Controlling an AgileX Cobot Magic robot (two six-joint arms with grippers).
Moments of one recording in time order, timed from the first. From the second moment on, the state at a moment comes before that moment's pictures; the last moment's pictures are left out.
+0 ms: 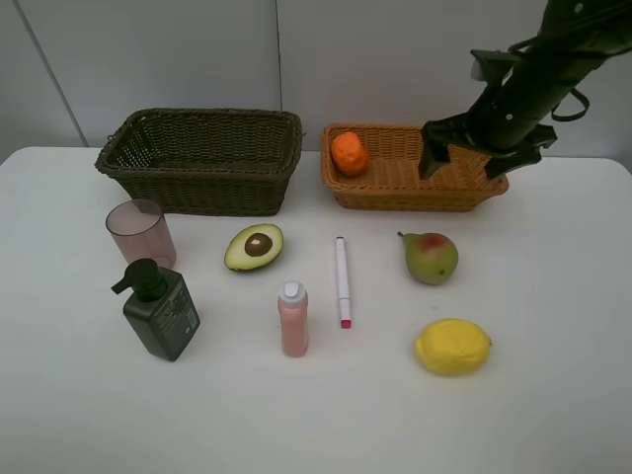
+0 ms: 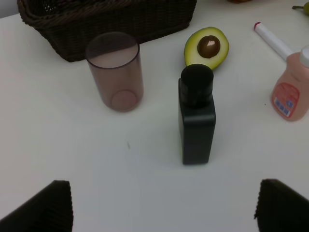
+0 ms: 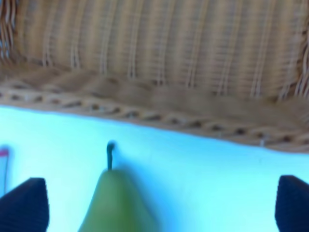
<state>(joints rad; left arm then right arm) -0.20 0.00 -0.42 -0.21 1.09 0.19 0.22 1.83 -1.32 0.04 0.74 -0.01</state>
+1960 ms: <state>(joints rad) -0.20 0.00 -0.42 -0.21 1.09 0.19 0.30 2.08 -1.32 0.04 0.90 -0.01</state>
